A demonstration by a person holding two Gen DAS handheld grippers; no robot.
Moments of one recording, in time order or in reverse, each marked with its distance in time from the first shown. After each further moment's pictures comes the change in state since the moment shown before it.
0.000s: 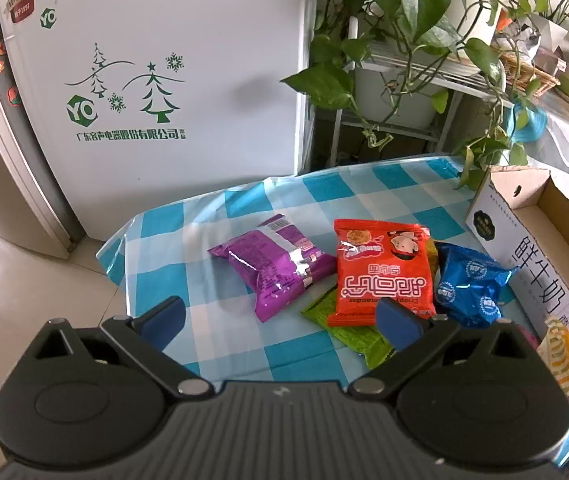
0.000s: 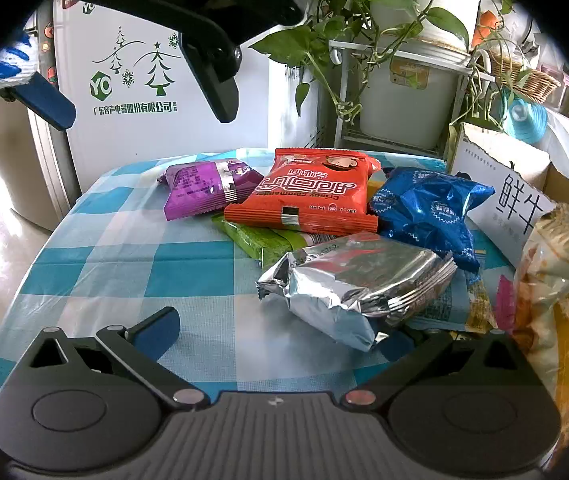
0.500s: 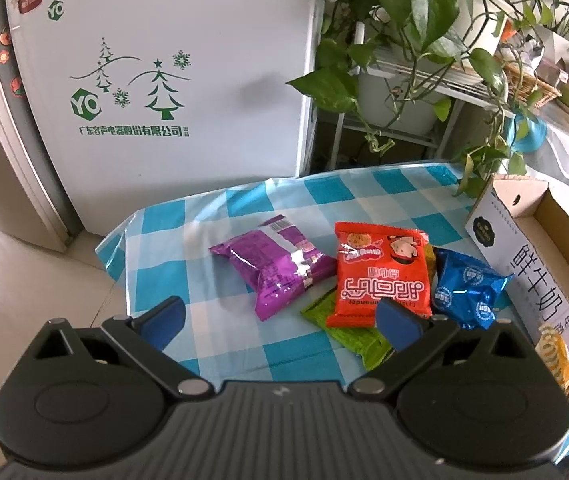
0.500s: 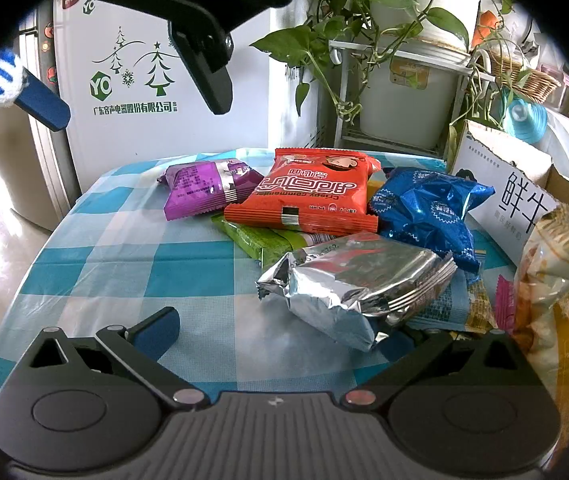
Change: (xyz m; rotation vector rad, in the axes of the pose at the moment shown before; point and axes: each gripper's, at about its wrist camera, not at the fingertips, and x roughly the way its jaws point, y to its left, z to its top) left arm -0.003 0.006 0.000 -0.034 -0.002 -0.013; right arm 0.000 0.000 0.000 -0.001 0.000 0.000
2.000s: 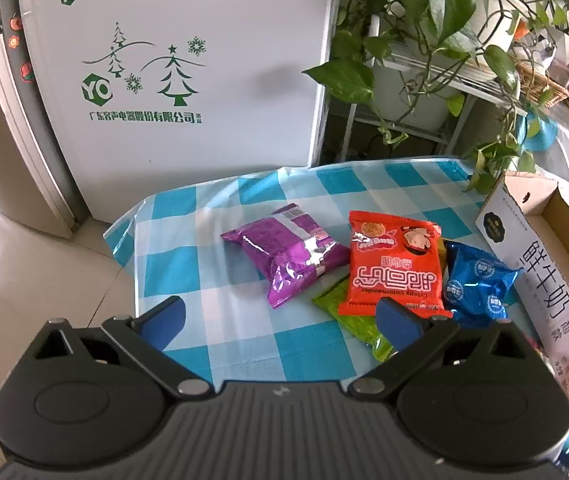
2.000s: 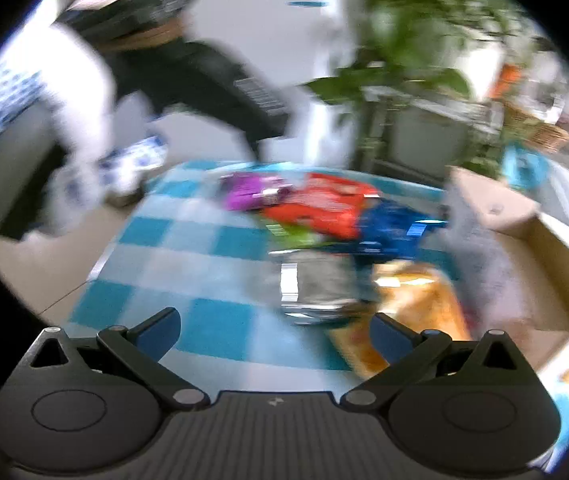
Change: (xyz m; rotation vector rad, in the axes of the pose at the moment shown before) left arm 0.002 0.007 -0.006 -0.023 0.021 0.016; right arm -0.121 -0.023 0.005 -0.151 0.016 0.081
